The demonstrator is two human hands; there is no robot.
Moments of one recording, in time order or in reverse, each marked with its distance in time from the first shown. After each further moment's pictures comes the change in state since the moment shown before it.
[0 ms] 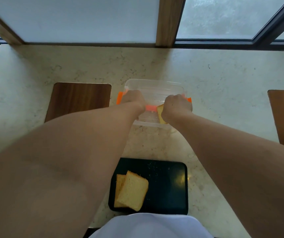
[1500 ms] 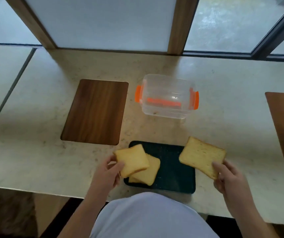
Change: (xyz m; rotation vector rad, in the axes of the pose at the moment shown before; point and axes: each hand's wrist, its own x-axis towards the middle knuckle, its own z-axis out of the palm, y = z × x) left_hand -0.248 -0.209 0.106 -1.101 0.030 -0.122; right_hand -0.264 0.125 0.111 1.580 0.040 0.187
